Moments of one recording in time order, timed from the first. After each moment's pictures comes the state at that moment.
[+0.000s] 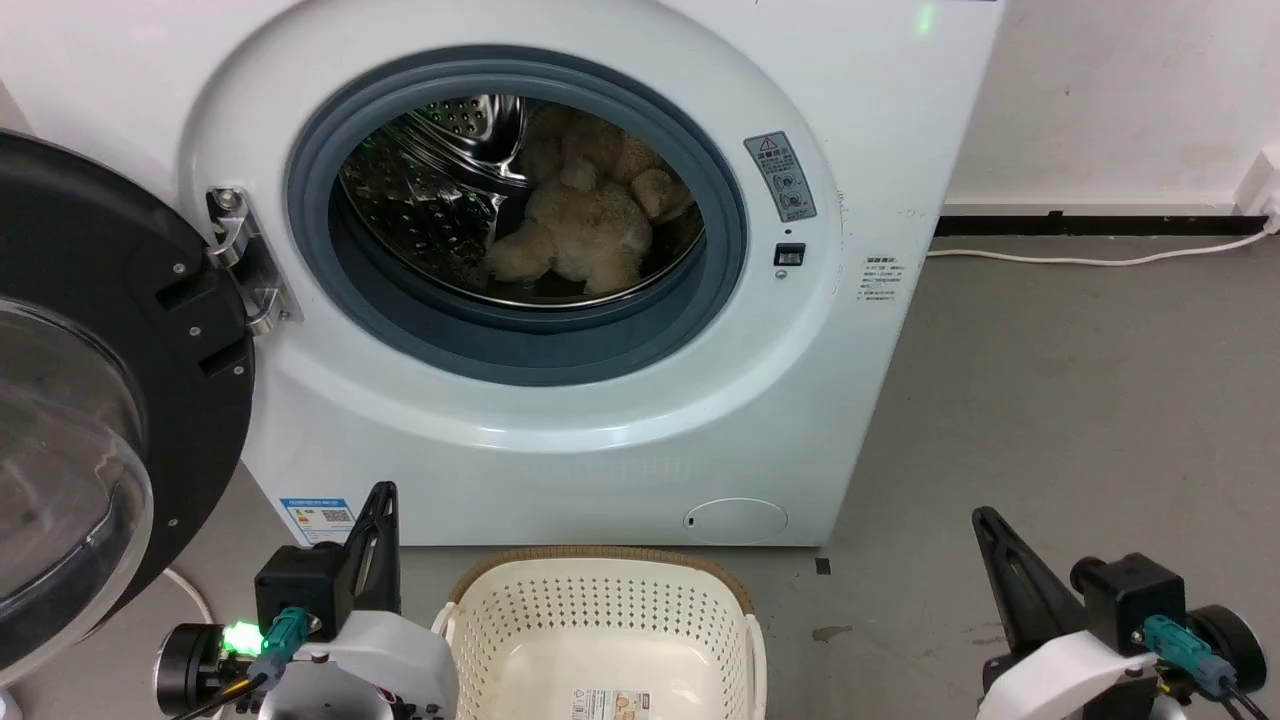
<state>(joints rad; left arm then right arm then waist) -0.02 0.06 -0.01 0.01 -0.02 0.01 -0.01 0.02 -0.05 0.00 0.01 0.01 0.13 -0.01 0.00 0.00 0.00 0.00</state>
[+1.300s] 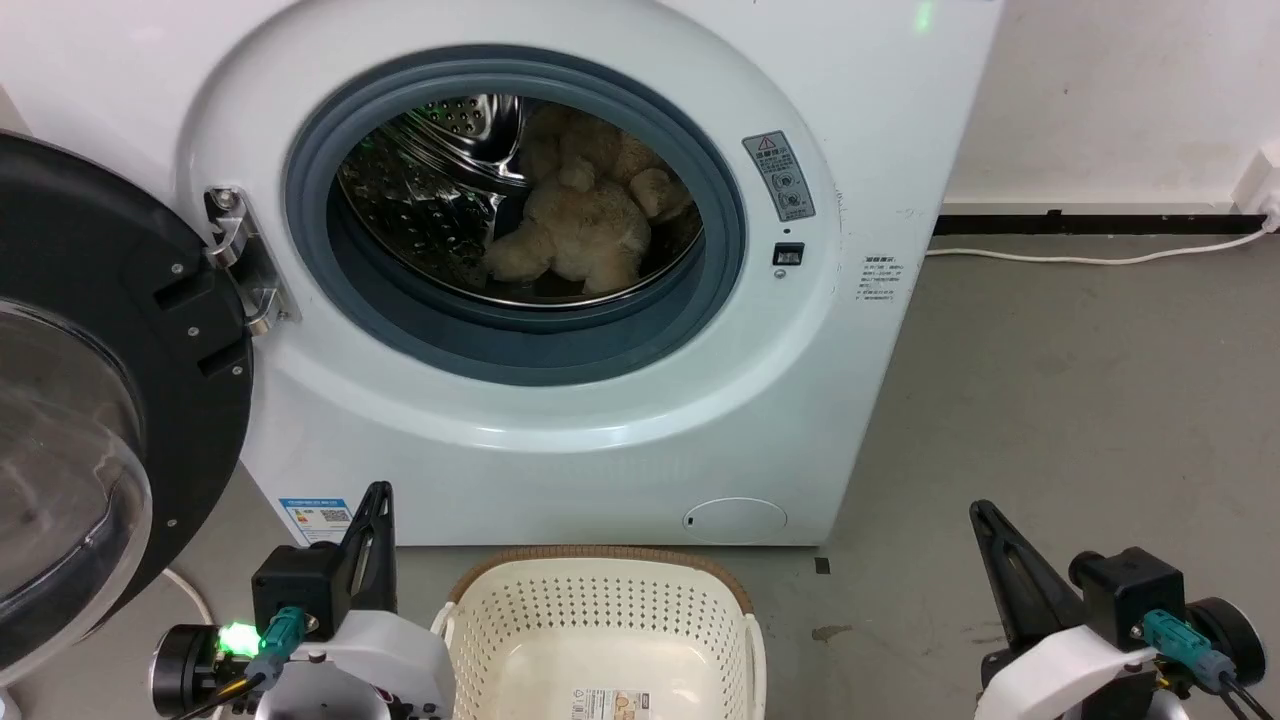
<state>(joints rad) -0.02 0.05 0.00 0.00 0.00 0.00 0.00 0.01 -0.05 0.00 0.00 0.01 0.13 0.00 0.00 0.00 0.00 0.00</state>
